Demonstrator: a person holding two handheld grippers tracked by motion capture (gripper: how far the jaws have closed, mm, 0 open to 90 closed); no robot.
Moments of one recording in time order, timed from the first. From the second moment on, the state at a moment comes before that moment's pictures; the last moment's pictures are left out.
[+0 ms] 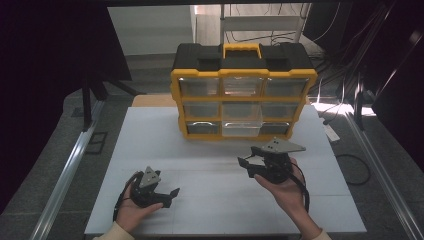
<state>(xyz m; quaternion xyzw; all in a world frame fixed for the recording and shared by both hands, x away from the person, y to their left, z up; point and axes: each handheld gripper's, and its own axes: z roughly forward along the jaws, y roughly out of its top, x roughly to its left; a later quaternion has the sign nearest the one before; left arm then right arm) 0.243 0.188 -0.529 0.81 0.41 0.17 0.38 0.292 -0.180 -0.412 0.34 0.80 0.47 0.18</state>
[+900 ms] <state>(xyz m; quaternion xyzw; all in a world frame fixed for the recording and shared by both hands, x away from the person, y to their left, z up) 0.243 0.188 -0.529 0.81 0.41 0.17 0.38 0.286 -0.184 -0.387 0.33 0.76 0.51 0.20</state>
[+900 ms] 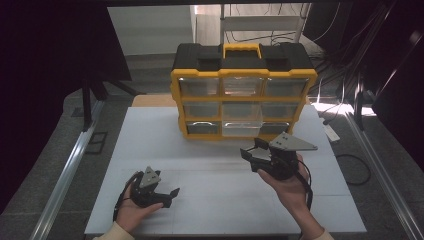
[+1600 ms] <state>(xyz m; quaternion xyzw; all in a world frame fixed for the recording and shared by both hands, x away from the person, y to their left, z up) 0.244 0.188 -0.529 0.81 0.41 0.18 0.38 0.295 -0.187 -0.372 0.33 0.75 0.53 0.22</state>
